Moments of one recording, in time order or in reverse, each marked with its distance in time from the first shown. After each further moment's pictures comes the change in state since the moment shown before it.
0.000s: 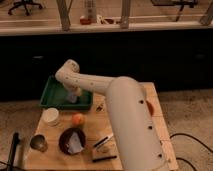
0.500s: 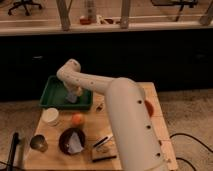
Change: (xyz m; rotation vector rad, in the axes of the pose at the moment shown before) arm 0.003 0.001 0.009 -0.003 -0.048 0.048
